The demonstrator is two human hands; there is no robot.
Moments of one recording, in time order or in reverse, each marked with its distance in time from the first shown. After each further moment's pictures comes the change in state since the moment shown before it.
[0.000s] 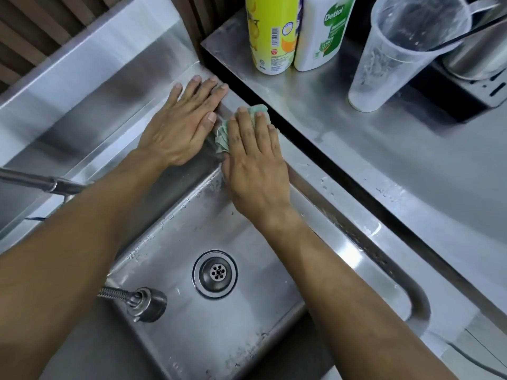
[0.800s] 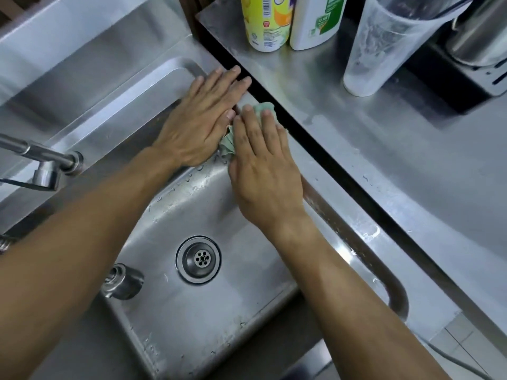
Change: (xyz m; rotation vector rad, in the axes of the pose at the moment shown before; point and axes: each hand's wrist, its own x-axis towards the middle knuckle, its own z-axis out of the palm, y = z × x) left_hand -0.009 0.065 0.016 -0.093 0.124 0.062; right_hand -0.042 0.033 -0.016 0.093 -0.050 -0.055
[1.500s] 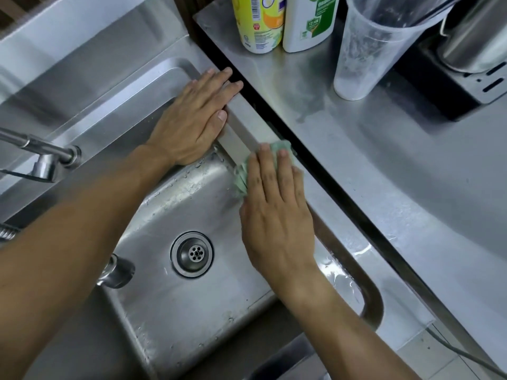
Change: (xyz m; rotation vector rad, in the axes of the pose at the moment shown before) left_hand -0.001 0.012 -0.002 0.017 0.014 -0.052; right_hand -0.064 0.023 -0.018 -0.016 -0.043 0.021
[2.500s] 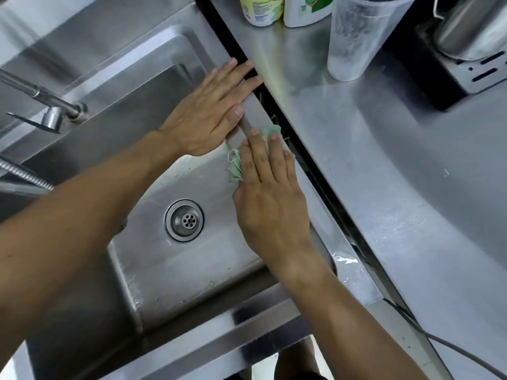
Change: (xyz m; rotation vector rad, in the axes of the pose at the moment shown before) left_hand -0.011 0.061 0.005 0.012 -0.066 -0.007; right_hand -0.018 0.034 -0.015 0.080 -0.073 -0.137
